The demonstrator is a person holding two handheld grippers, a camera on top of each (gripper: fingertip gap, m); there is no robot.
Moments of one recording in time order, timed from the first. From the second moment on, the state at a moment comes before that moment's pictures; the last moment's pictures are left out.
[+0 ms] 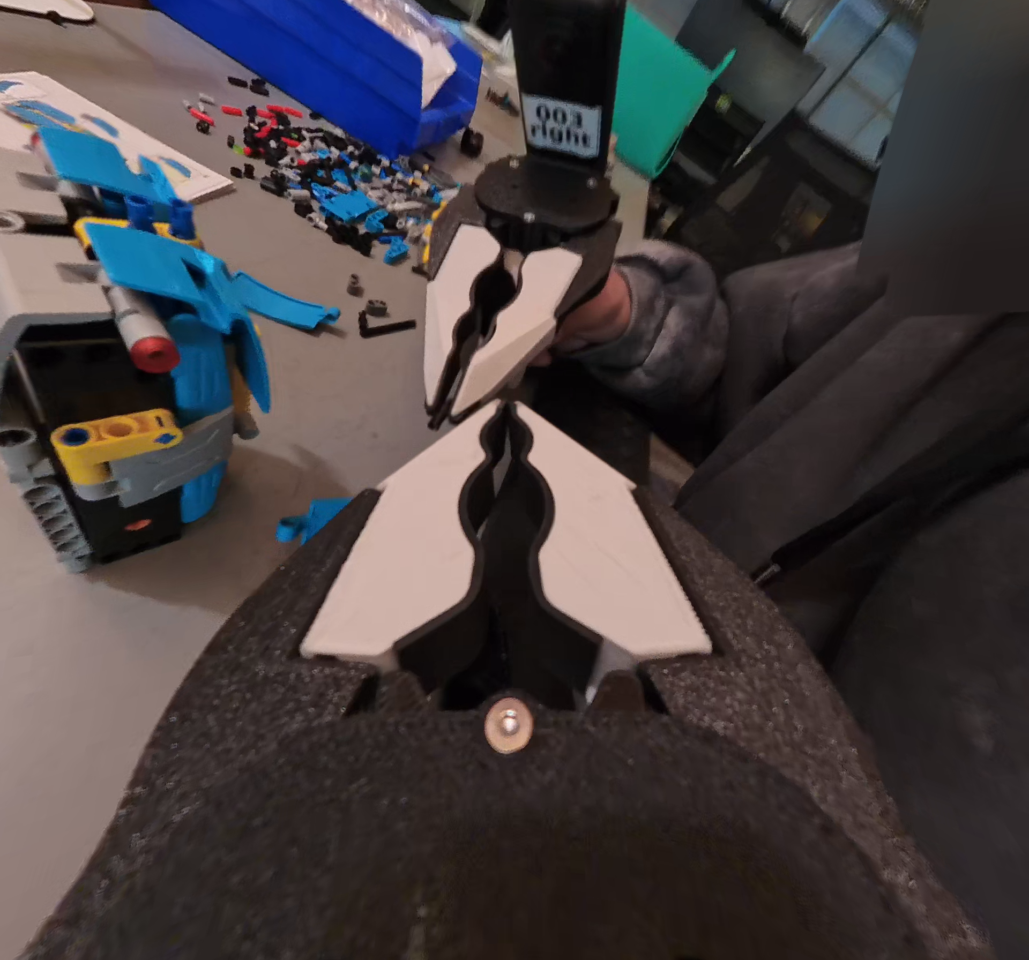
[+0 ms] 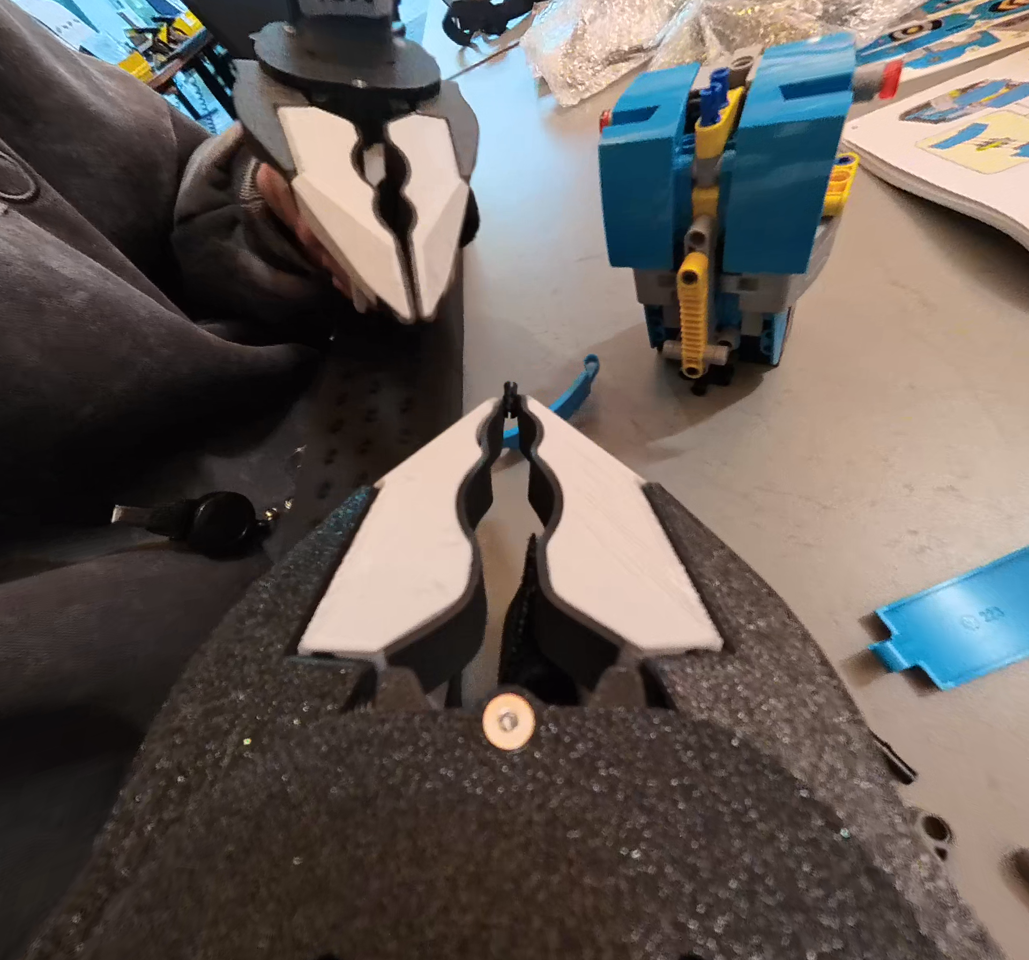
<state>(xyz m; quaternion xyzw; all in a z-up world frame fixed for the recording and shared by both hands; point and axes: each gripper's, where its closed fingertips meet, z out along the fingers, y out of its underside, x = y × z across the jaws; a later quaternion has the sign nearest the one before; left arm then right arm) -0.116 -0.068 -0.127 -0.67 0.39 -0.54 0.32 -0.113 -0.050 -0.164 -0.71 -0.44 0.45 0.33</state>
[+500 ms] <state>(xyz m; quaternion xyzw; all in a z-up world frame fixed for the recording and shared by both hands) -0.123 -0.070 -0.214 -0.58 0.70 -0.30 0.28 -0.102 -0.045 -0.200 -0.74 -0.49 0.34 0.31</state>
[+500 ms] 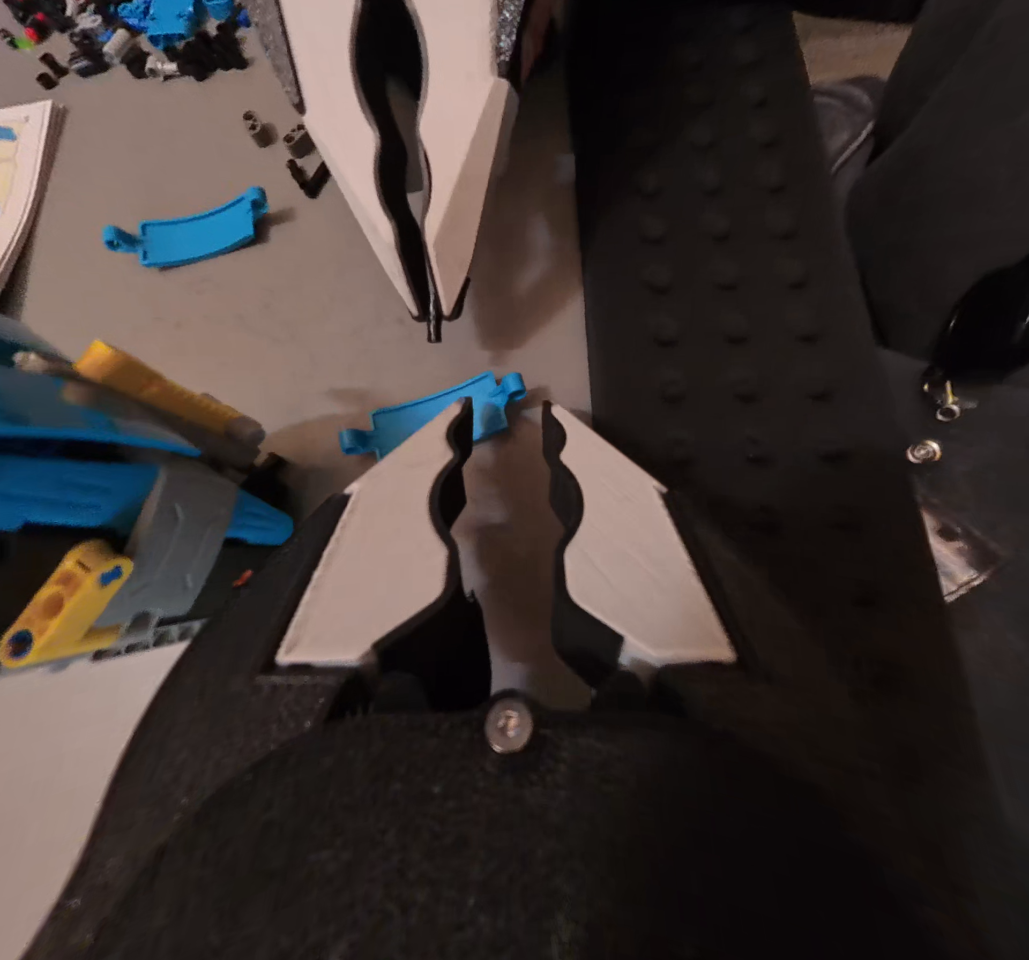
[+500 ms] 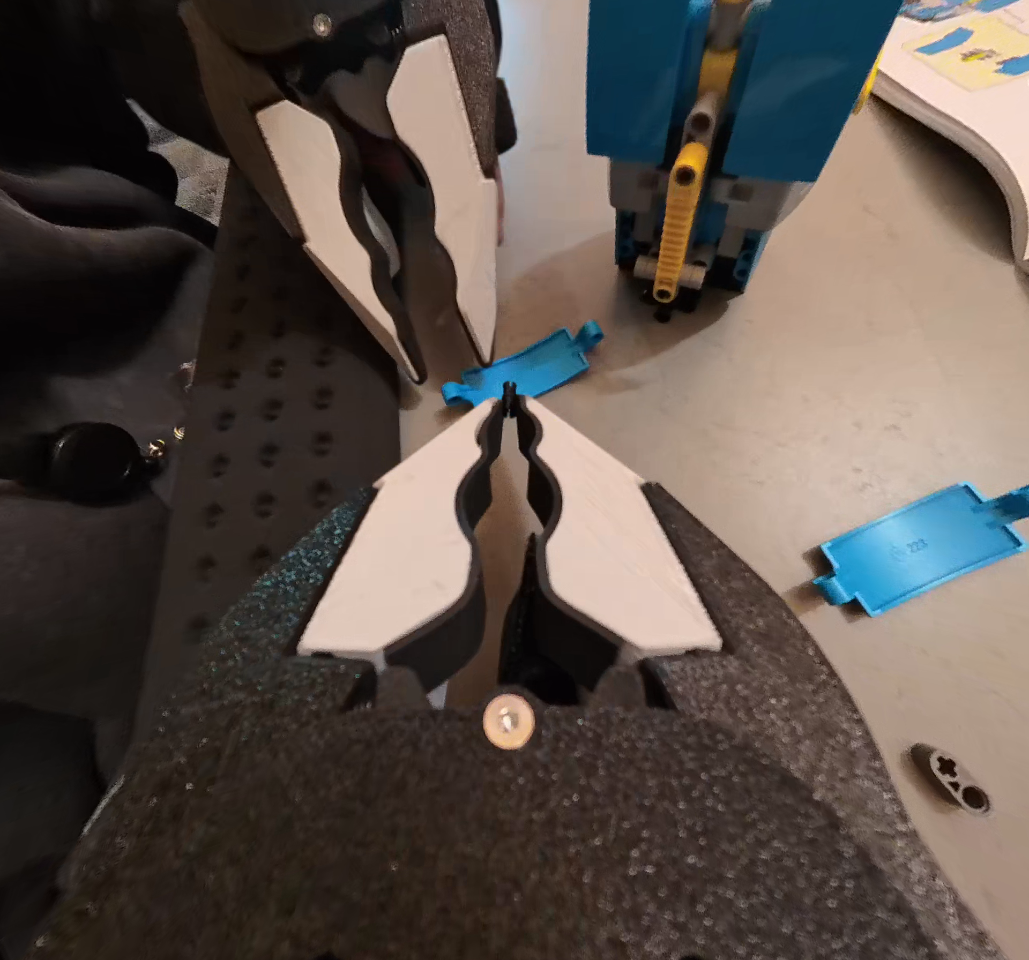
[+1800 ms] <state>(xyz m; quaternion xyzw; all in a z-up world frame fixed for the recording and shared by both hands) -0.080 -0.085 -0.114 -0.52 0.47 -0.70 0.15 -0.054 -0.012 -0.131 -0.68 -0.39 0.42 0.46</state>
